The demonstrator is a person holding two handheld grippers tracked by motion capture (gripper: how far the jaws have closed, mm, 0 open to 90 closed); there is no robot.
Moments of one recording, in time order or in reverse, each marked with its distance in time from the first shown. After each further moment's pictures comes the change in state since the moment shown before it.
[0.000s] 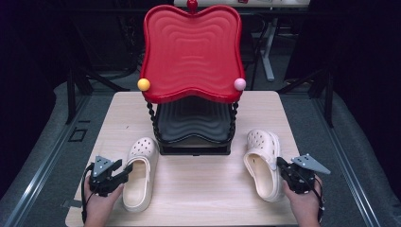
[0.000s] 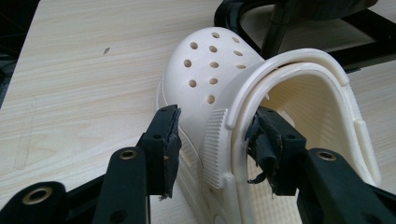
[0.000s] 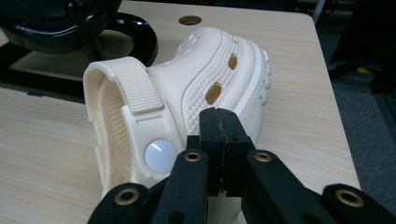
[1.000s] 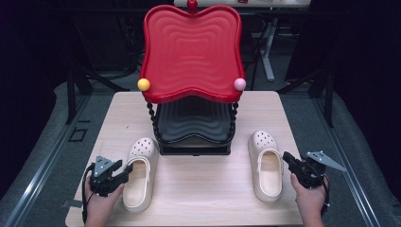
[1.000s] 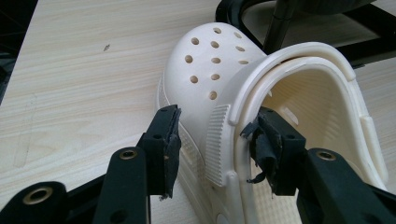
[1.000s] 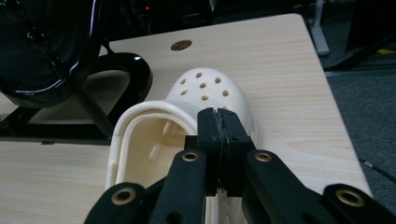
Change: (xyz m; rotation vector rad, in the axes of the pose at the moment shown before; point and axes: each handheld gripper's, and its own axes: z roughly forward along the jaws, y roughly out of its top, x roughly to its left) left arm 0.000 -0.001 0.002 0.013 0.004 0.005; right arm -0.032 0.000 0.007 -0.071 0.060 0.202
